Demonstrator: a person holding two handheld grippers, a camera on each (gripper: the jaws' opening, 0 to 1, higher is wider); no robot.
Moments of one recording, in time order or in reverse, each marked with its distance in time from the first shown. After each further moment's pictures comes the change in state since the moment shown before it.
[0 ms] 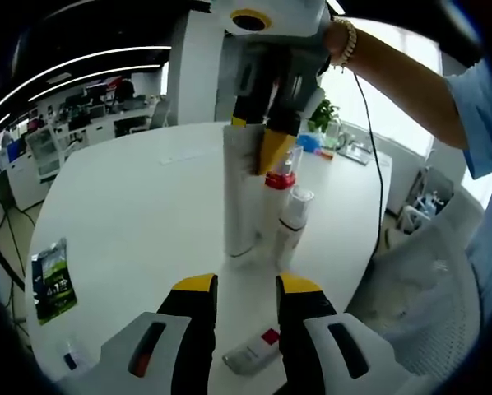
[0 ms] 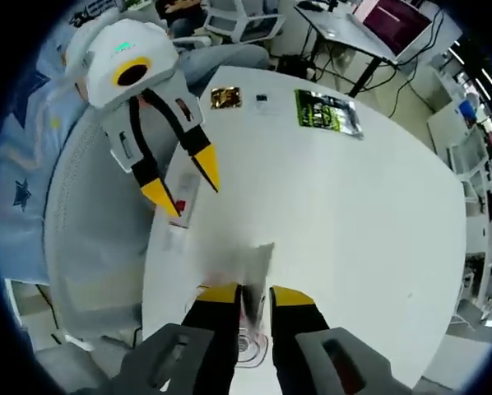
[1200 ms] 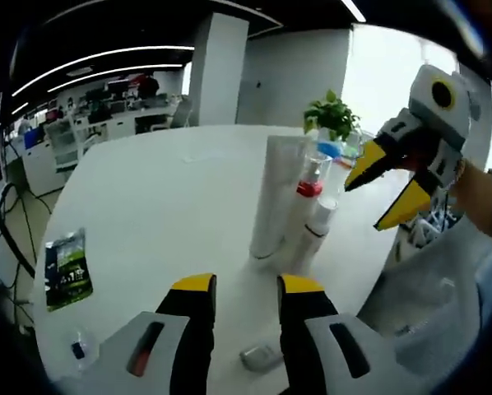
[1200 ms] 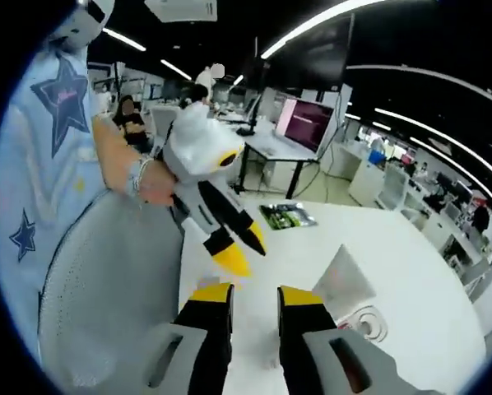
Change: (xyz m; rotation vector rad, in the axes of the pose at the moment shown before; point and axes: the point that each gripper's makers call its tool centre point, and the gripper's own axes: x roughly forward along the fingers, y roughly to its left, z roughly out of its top) left arm -0.010 0.023 0.002 -0.076 -0.006 0.069; right arm 0.002 0.092 0.037 0.276 -0.671 -0.292
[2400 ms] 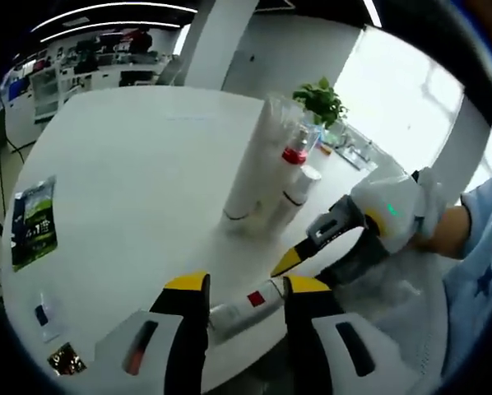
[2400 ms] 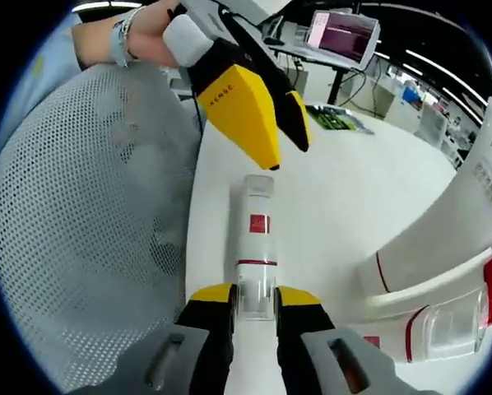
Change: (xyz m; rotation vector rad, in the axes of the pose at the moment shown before) left arm -0.004 -0.017 -0.035 -0.150 0.151 -0.167; right arm 0.069 0.044 -0.108 0.009 0.351 0.132
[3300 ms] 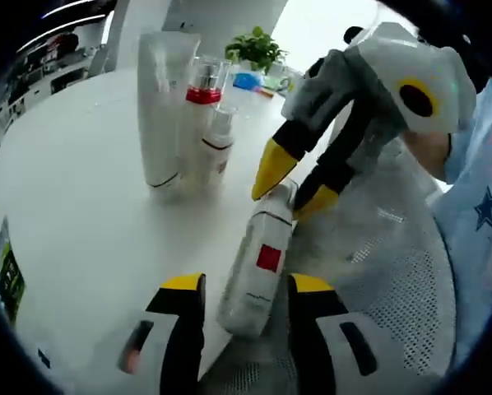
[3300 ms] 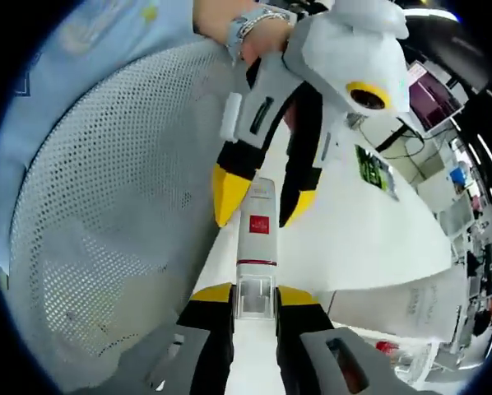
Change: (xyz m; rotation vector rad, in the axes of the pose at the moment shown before) left arm 0.014 -0.051 -0.051 0.308 0.254 -0.191; right arm -0.068 0.013 0.030 -0.540 0.099 0.076
